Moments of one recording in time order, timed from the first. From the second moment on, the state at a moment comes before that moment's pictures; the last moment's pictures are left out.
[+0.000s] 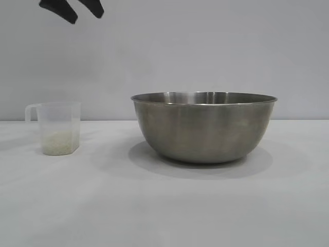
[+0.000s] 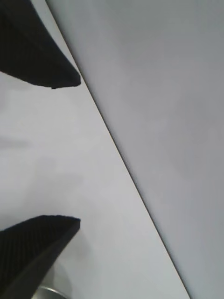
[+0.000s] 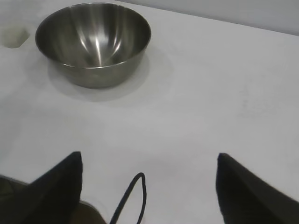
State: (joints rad) left arm -0.08 1.66 -1.28 -1.26 0.31 1.45; right arm 0.17 -0.02 -0.49 0.15 1.15 -0.20
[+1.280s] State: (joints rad) left arm -0.19 1.45 -1.05 -0.26 0.14 0.38; right arm 0.17 -0.02 -0.49 0.15 1.15 -0.20
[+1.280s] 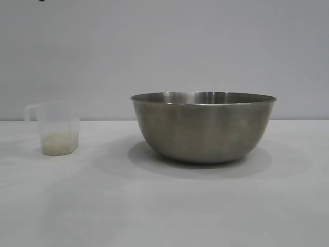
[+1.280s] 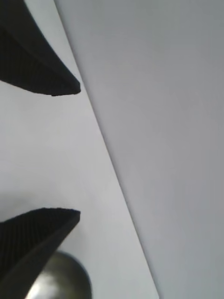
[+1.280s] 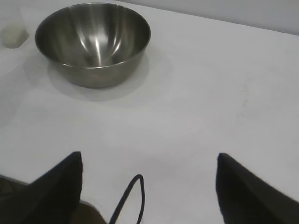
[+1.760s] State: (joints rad) left arm -0.25 1.33 -0.52 -0.14 -0.39 0.15; right arm 0.17 -0.02 -0.49 0.15 1.15 -0.20
